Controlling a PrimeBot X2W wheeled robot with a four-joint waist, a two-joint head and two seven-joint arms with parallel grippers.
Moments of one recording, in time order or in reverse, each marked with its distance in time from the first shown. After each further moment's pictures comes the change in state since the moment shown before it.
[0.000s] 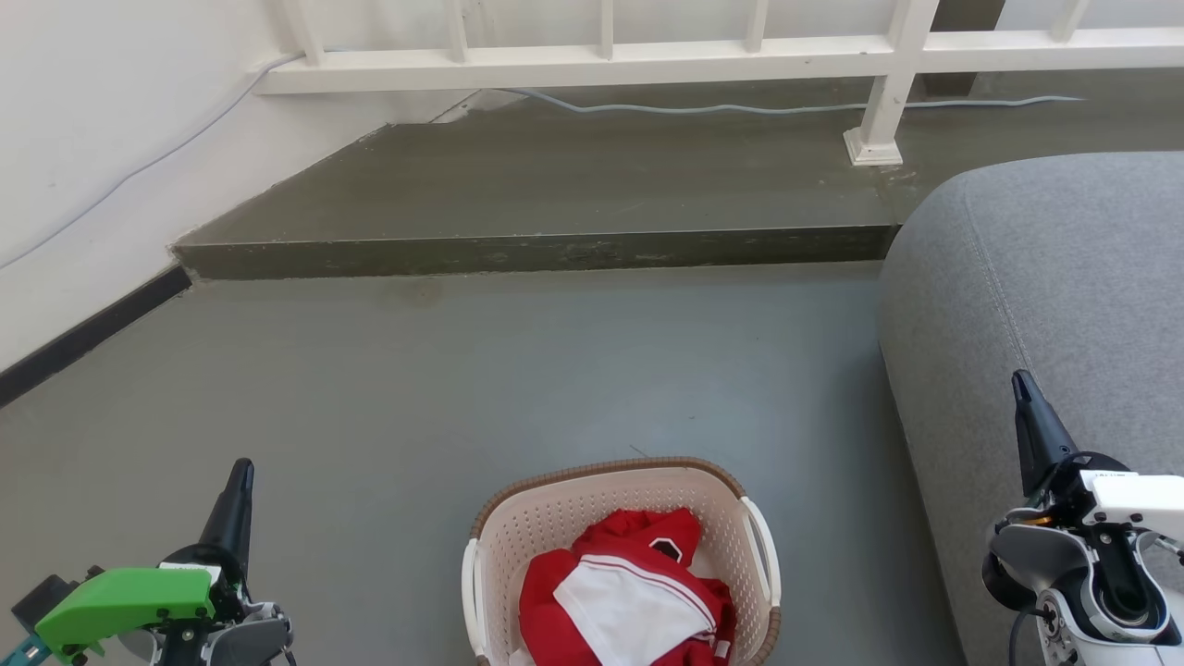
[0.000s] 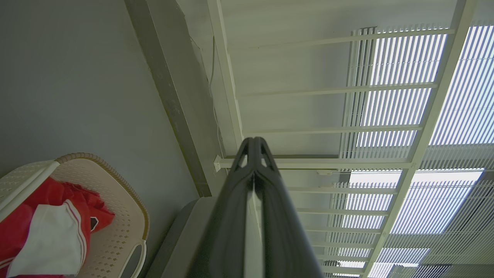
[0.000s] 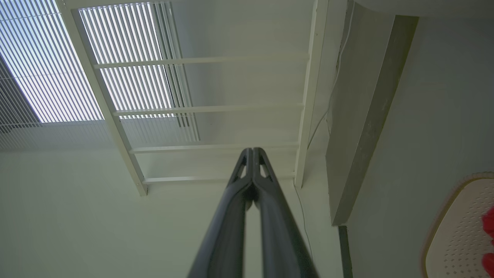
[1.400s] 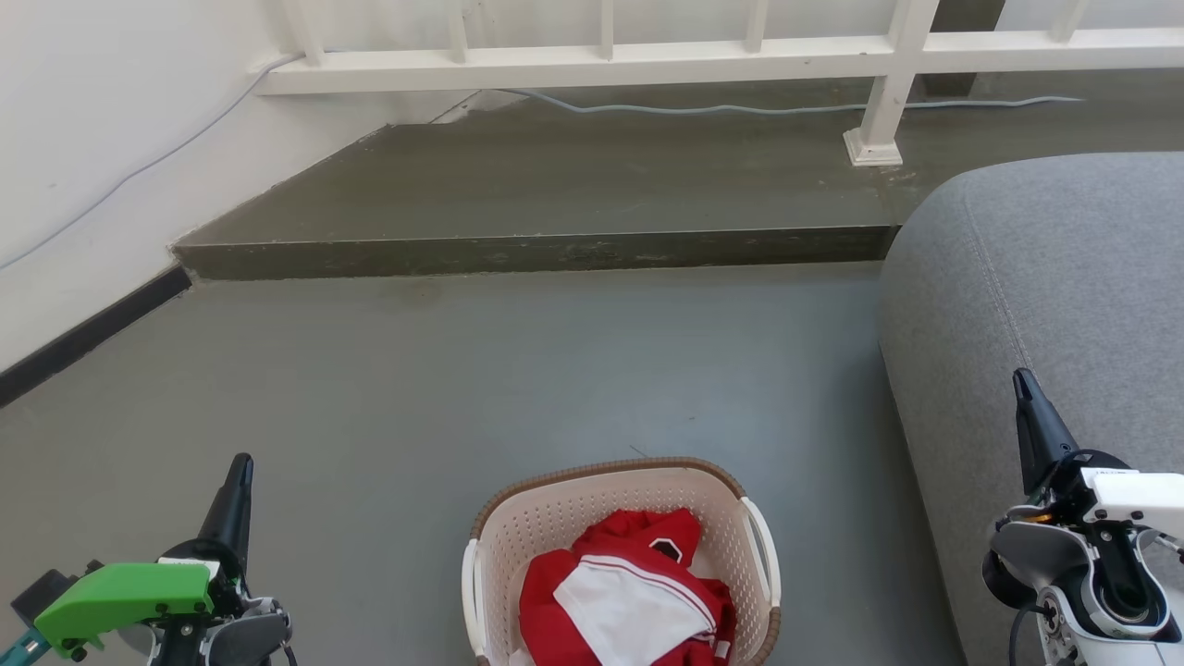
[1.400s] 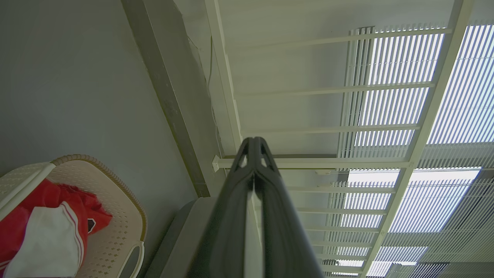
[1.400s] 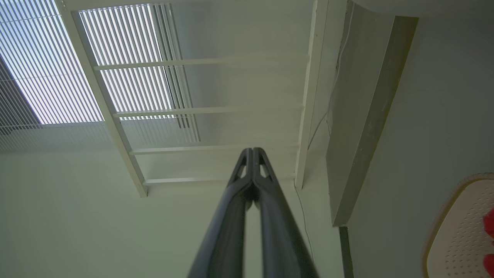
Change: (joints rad) left arm -0.014 0.000 0.003 0.015 0.000 -0.009 0.008; right arm -0.009 0.001 -0.005 0.012 0.000 0.001 0.003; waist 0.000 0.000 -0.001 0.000
